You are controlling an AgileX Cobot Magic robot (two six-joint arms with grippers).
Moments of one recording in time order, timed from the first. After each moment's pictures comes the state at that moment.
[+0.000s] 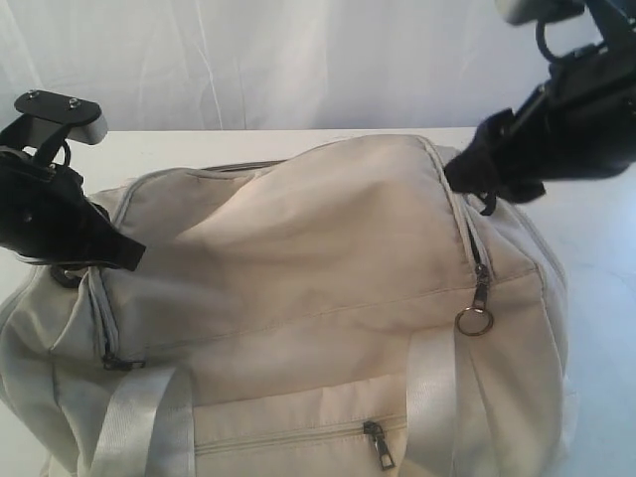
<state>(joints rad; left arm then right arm) -0.23 1.33 -0.89 -0.26 0.63 0.30 0.21 1.16 -1.07 0.26 0.80 -0.36</state>
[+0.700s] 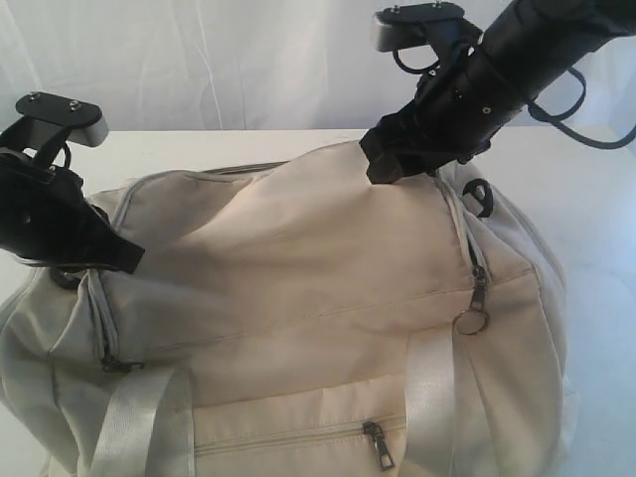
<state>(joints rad) -0.23 1.33 -0.89 -0.26 0.64 0.31 0.21 1.68 -1.42 0.33 0.90 -0.38</state>
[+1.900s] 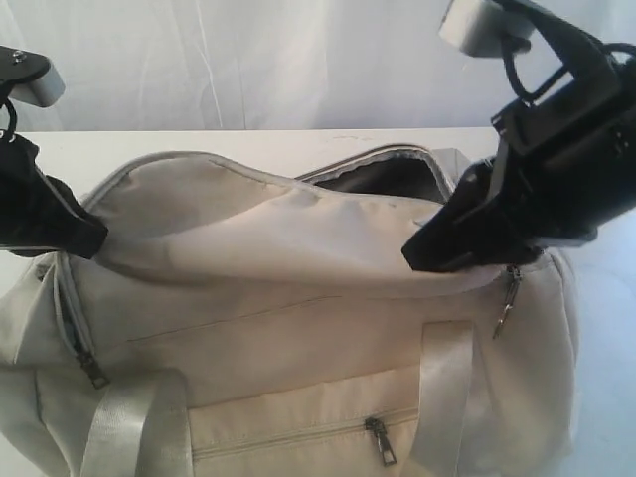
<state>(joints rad) -0.23 1.15 -0.92 -0.27 0.79 0.32 0.20 1.19 -1.10 0.65 1.19 -0.62</state>
